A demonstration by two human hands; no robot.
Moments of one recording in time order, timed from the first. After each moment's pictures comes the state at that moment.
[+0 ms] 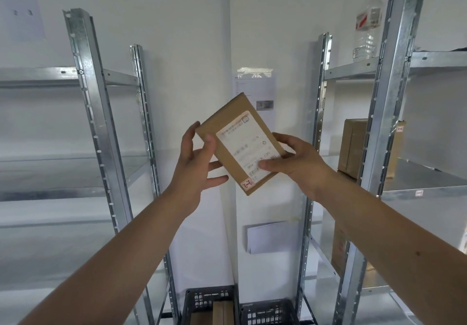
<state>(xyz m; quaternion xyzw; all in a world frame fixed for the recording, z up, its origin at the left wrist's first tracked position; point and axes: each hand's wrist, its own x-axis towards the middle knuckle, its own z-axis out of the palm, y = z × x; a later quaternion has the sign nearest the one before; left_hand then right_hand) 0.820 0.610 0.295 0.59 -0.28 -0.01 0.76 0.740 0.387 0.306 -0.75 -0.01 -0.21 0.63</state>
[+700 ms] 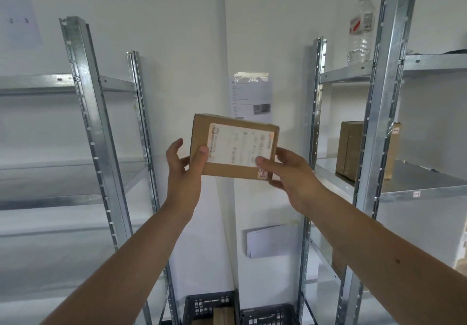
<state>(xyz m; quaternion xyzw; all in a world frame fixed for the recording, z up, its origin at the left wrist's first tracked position) 0.856 0.608 0.268 0.62 -0.22 0.10 0.75 0.754 0.398 0.286 -0.65 0.00 -0.22 0.73</state>
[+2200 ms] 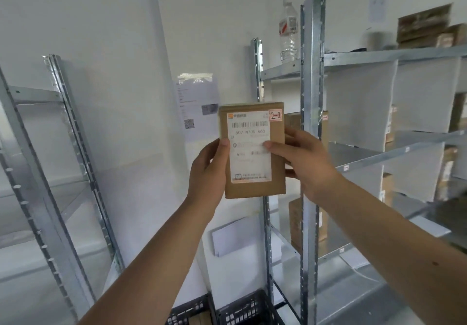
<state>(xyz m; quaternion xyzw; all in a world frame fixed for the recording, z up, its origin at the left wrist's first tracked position) 0.775 0.516 0.293 0.62 -0.34 0.00 0.70 0.646 0.371 0.308 -0.65 0.08 -0.39 0.65</state>
